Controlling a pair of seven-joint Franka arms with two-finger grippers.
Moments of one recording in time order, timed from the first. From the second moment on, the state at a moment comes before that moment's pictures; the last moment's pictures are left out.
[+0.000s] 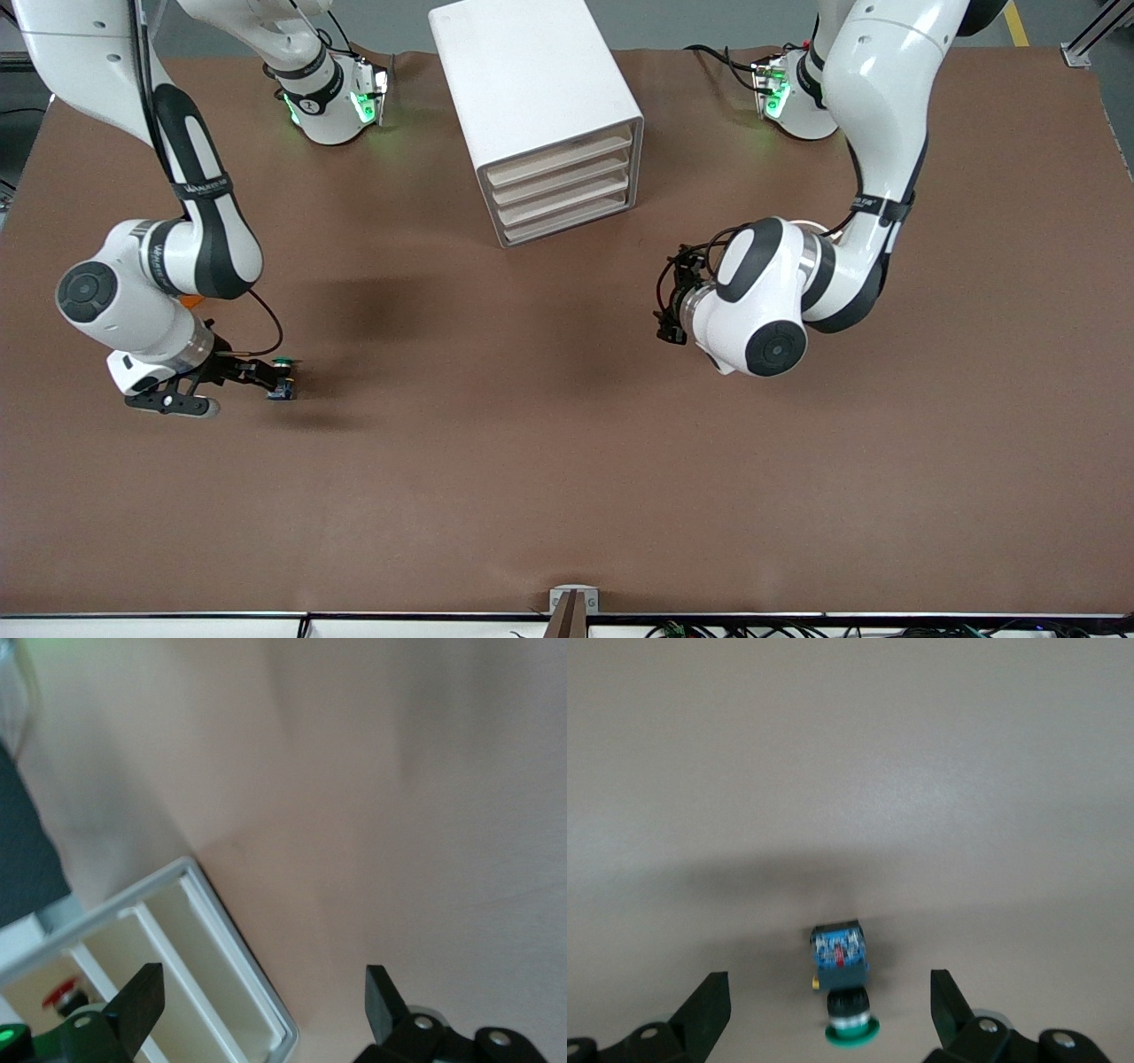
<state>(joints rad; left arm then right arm) -0.38 0.67 -0.11 -1.43 -0.45 1.61 -1.80 0.10 0.42 -0.14 -1.99 0.06 2.52 0.05</state>
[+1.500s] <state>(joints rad) -0.38 0.93 -0.14 -1.42 -0.80 1.36 -2.13 0.10 0.54 -0.13 -2.03 0.06 2.65 0.05</state>
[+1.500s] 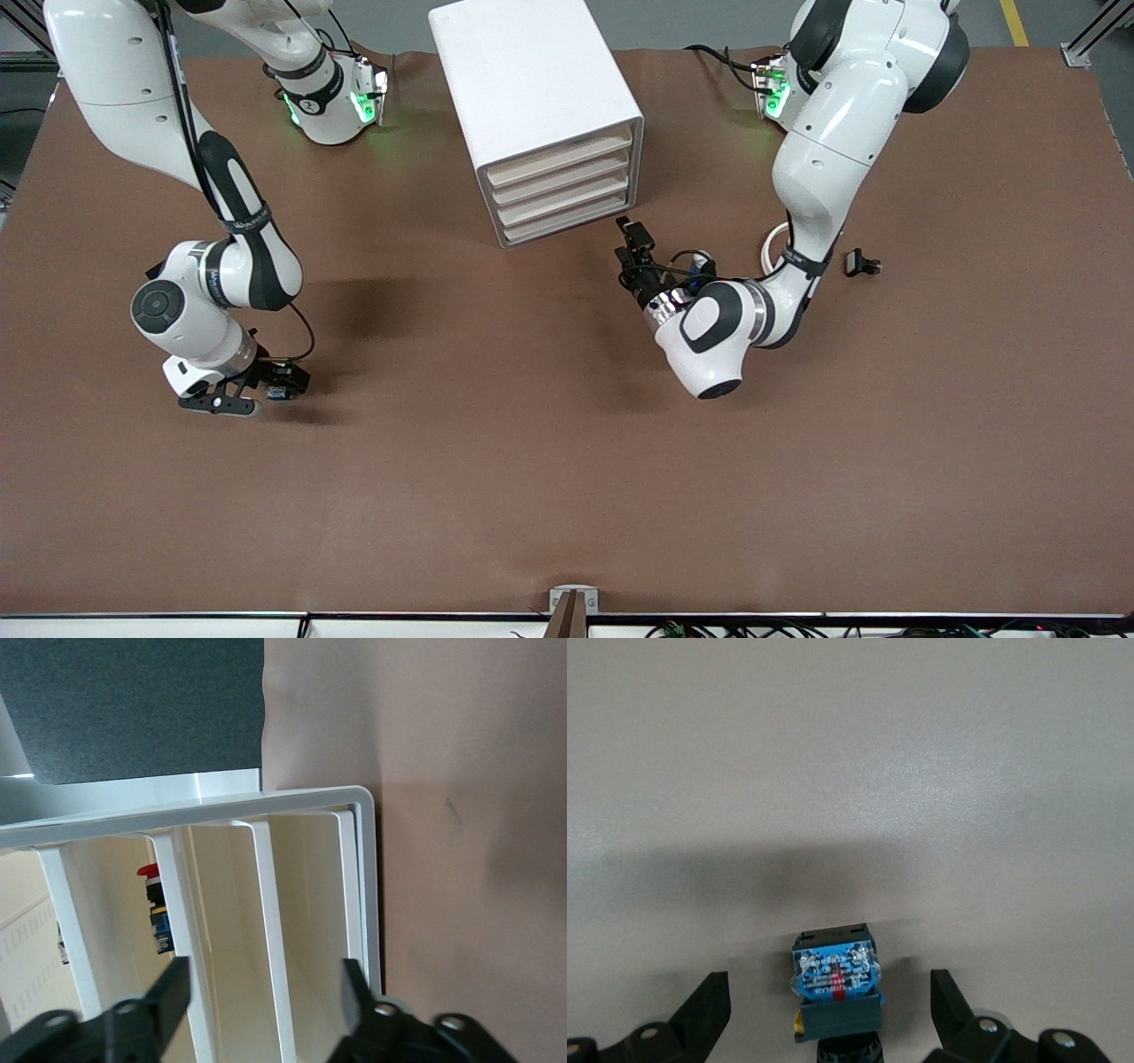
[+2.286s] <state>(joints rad) -0.39 0.98 -0.18 -1.45 -0.82 1.30 -2.13 0.10 0.55 -0.13 -2.03 0.06 2.64 0.05</state>
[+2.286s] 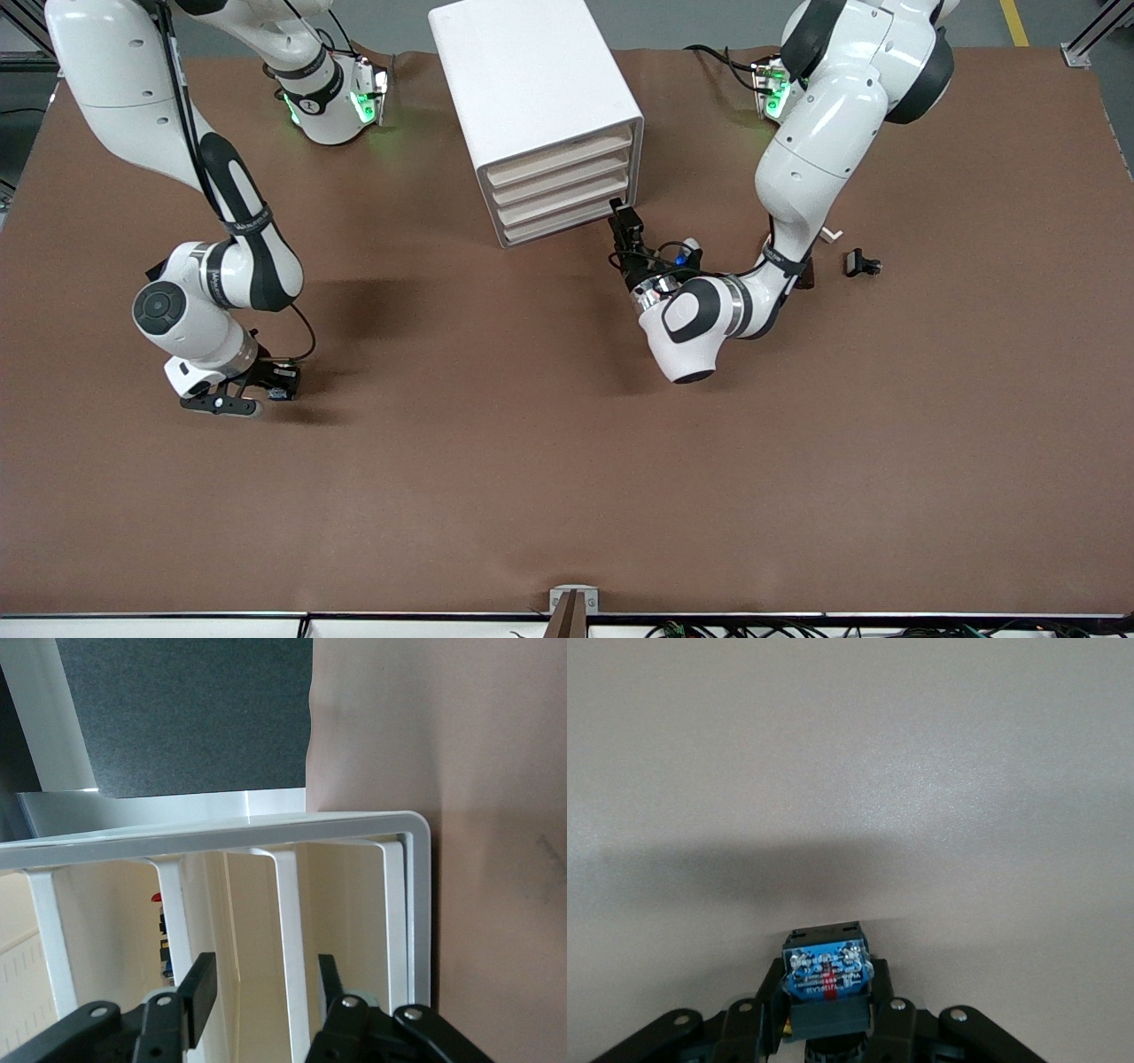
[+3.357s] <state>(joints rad) -0.45 1.01 -0.18 -1.46 -0.84 1.30 -2.13 0.12 0.39 -0.12 -1.78 0.14 2.07 0.17</state>
